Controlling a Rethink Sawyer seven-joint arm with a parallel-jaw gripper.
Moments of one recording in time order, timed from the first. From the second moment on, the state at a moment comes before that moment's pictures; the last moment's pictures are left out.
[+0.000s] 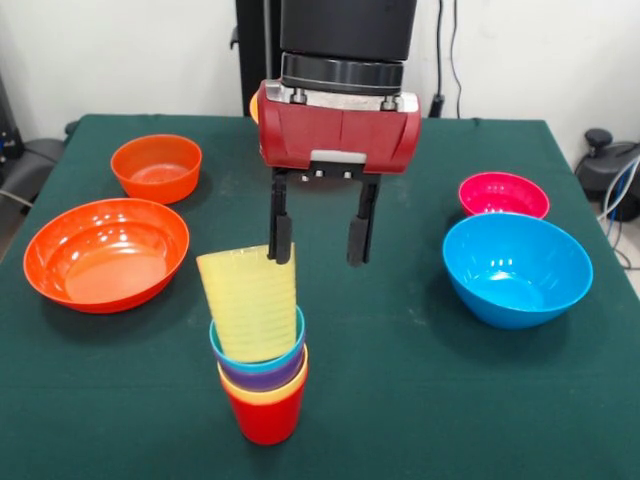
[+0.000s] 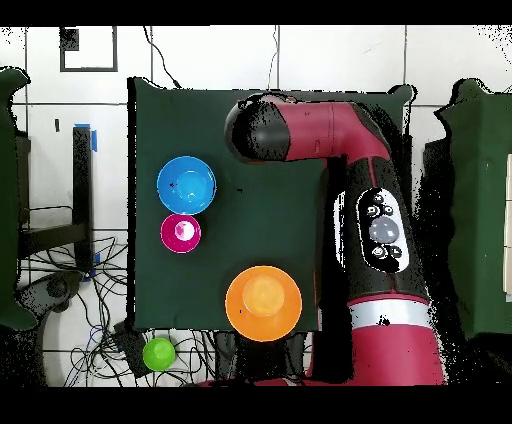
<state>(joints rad) -0.36 -0.64 0.27 1.28 -0.37 0.58 1.72</state>
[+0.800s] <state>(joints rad) -0.36 -0.65 0.27 1.28 -0.36 0.62 1.72</state>
